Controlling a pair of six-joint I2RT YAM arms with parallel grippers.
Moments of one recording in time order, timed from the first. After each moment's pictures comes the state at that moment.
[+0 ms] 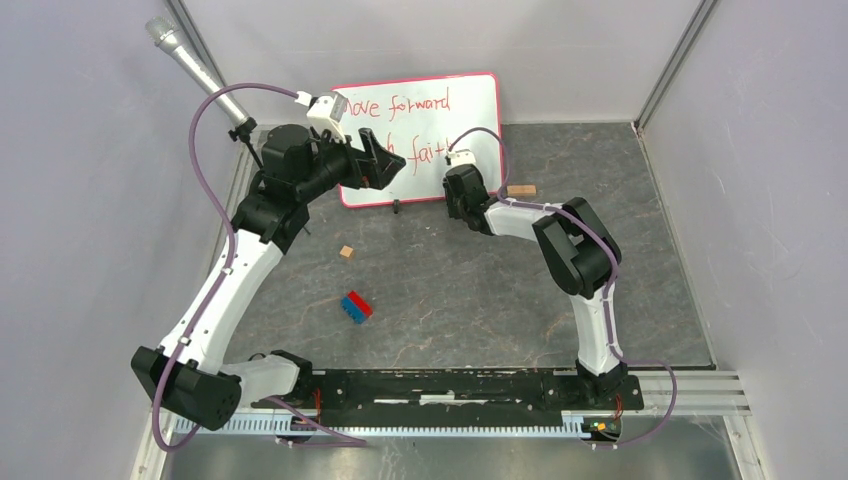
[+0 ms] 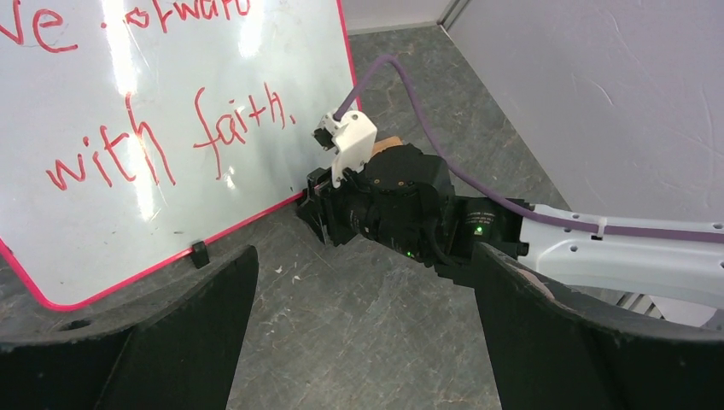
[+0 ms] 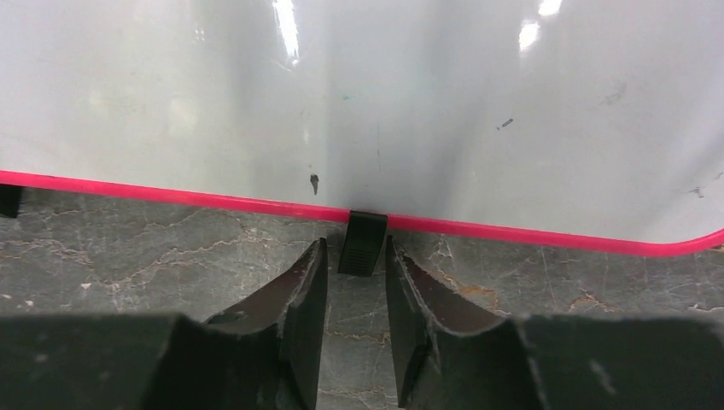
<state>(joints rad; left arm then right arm) -0.37 1.20 1.30 -0.30 0.29 -0.33 0.59 2.11 1.35 0.10 0.30 0.24</state>
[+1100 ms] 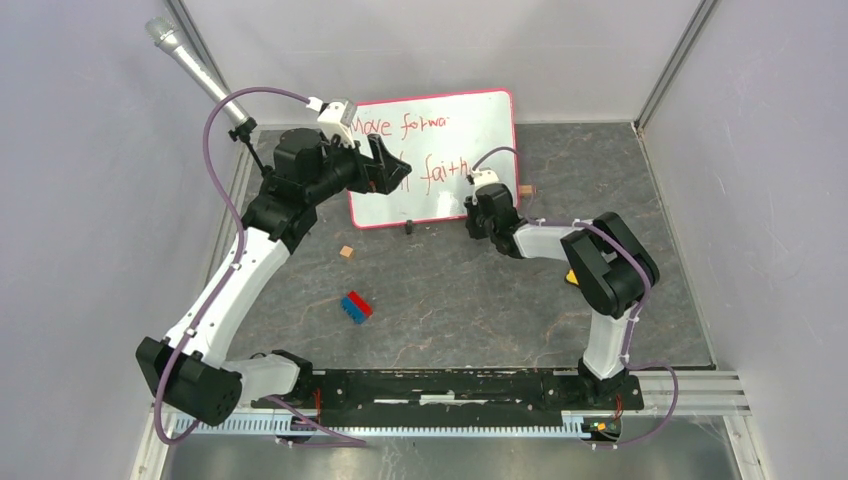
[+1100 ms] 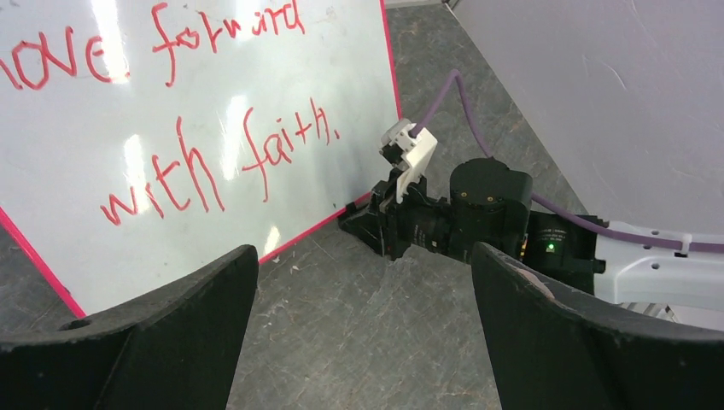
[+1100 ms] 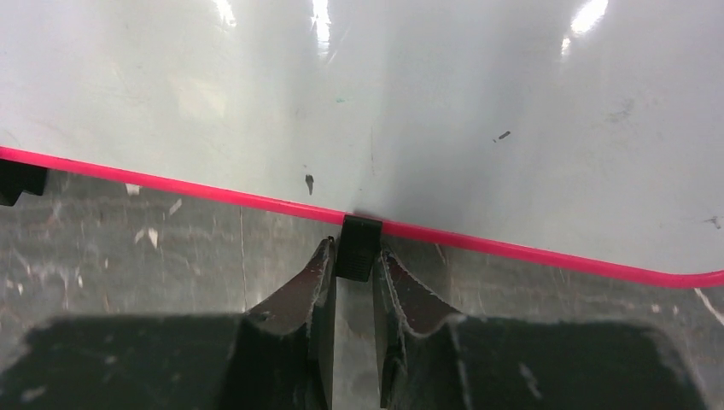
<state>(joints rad) -0.39 1.22 1.26 -0.28 0.28 -0.33 0.54 1.92 1.01 0.27 0.13 0.21</state>
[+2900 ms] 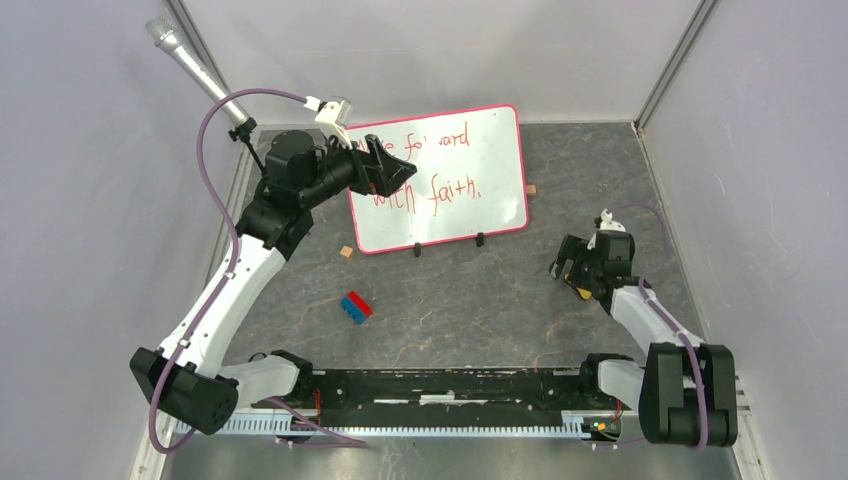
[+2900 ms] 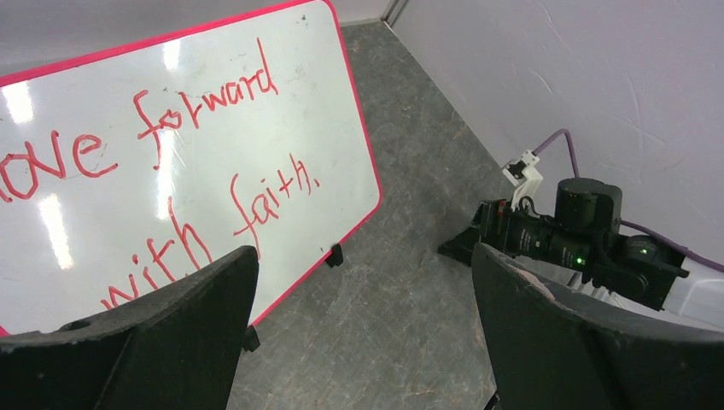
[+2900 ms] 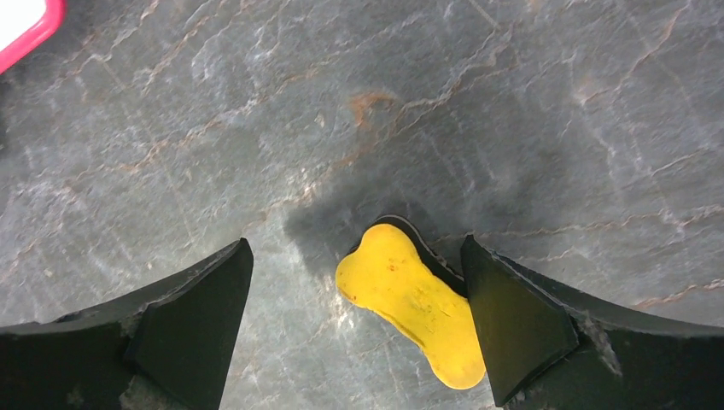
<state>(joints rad) -0.40 1.18 1.25 -0.23 0.37 -0.38 -0.04 1.16 0.43 -0.12 -0.04 0.30</state>
